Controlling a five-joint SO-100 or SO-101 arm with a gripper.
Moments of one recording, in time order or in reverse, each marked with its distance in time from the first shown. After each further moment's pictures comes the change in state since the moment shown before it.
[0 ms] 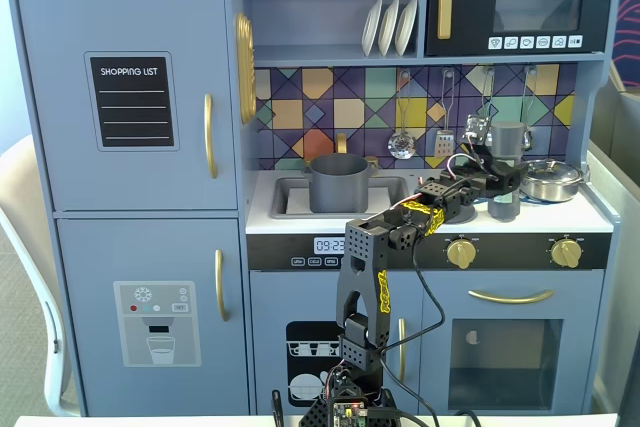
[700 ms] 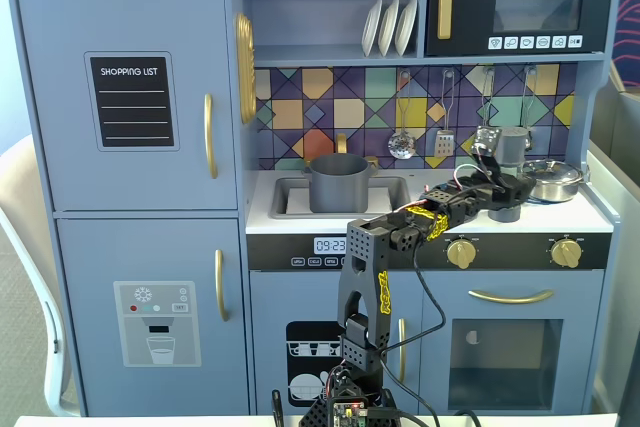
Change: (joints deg) arm 2.9 0.1 3.7 -1.7 1.7
